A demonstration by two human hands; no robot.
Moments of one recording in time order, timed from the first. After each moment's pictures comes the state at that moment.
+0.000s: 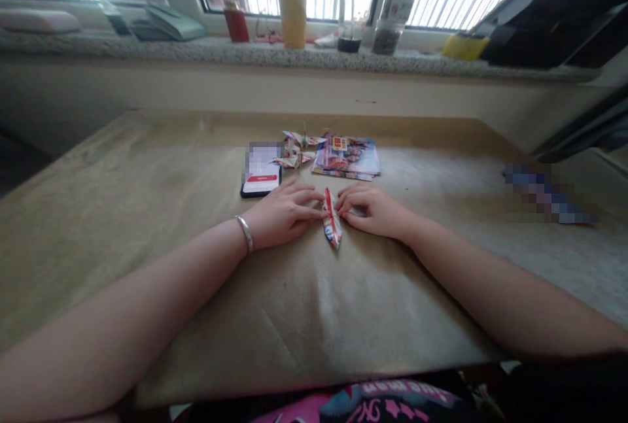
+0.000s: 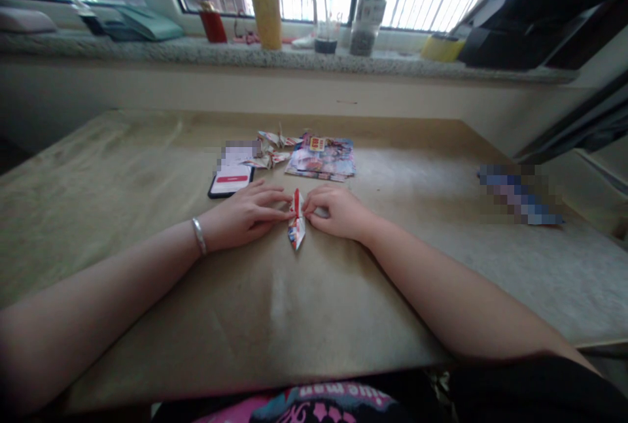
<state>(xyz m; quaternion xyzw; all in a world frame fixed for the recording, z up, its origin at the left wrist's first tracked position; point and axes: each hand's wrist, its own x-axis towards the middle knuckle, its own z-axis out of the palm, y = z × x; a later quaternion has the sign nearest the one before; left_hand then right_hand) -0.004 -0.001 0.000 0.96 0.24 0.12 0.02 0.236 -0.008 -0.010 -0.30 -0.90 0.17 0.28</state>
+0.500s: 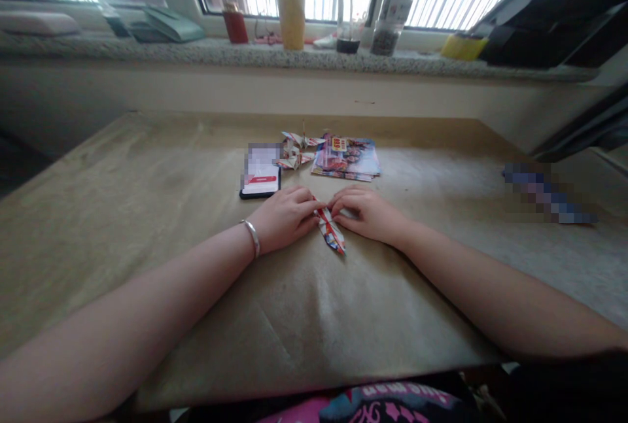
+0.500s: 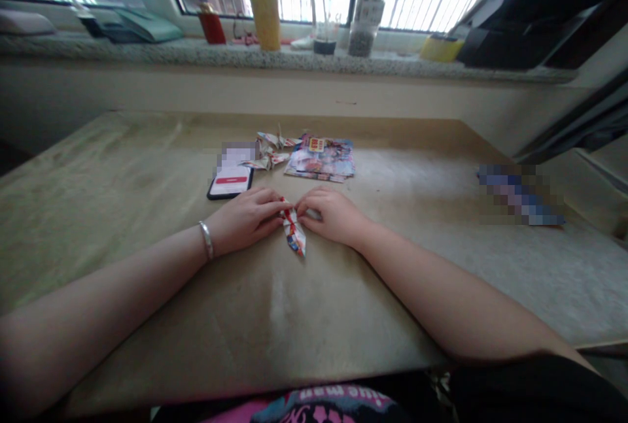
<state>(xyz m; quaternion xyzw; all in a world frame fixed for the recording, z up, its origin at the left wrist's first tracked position) 0.007 -0.006 -0.001 0.94 0.29 0.15 0.01 0.228 -0.010 -0.013 -0.32 -0.90 0.14 0.27</state>
